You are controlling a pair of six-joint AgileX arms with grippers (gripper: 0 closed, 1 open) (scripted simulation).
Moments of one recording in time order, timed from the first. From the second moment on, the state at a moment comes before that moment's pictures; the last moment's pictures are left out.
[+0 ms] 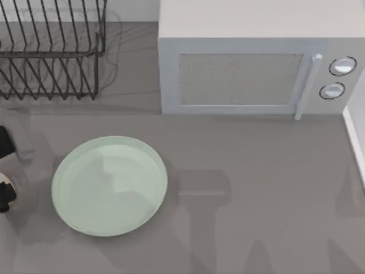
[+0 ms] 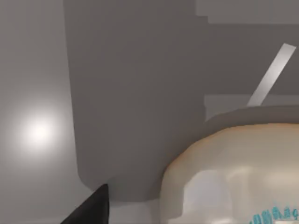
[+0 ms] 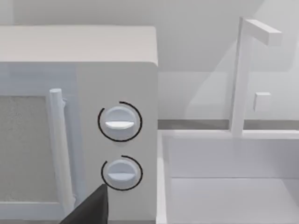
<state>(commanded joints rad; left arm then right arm) 0.13 1.91 1.00 -0.66 0.00 1.14 0.00 0.00 0.00 0.00 0.00 0.00</state>
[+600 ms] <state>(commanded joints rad) 0.13 1.91 1.00 -0.66 0.00 1.14 0.00 0.00 0.00 0.00 0.00 0.00</state>
